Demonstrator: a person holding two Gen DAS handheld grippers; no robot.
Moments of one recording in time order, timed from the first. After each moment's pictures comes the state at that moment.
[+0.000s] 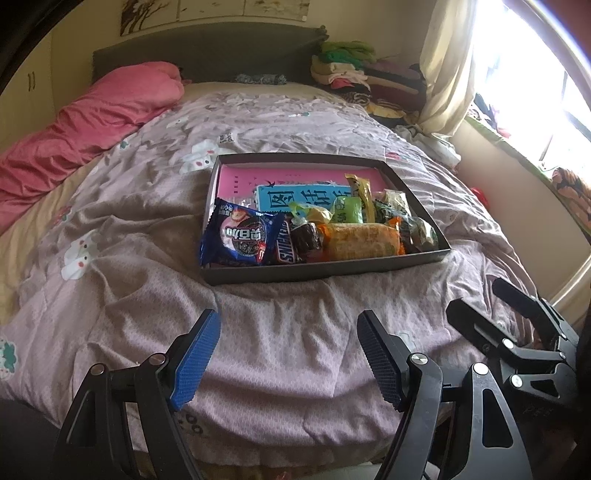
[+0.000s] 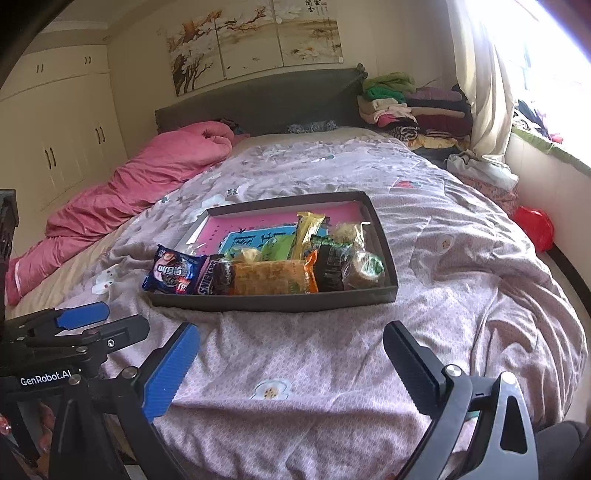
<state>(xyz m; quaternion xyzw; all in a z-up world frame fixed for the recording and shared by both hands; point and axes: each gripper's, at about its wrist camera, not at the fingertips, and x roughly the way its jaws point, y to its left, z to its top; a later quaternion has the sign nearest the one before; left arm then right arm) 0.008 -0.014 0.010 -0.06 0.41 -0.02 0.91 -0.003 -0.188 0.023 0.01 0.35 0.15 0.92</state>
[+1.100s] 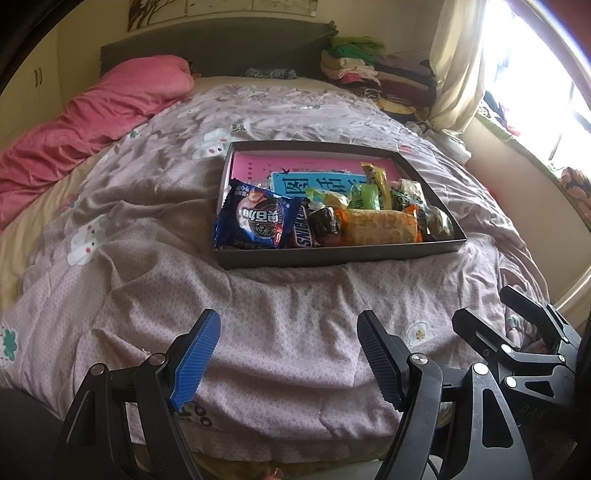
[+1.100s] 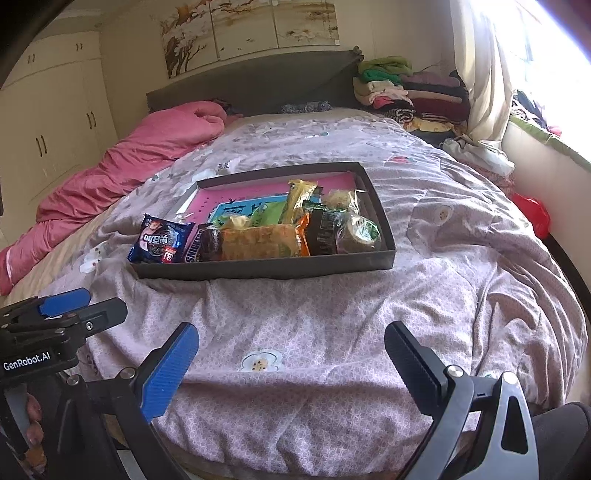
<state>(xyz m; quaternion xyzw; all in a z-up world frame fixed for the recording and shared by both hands) 0.008 -0.008 -0.006 -0.06 0.42 0.00 0.91 -0.002 -0.188 0.000 0.00 0.38 0.13 0.91</state>
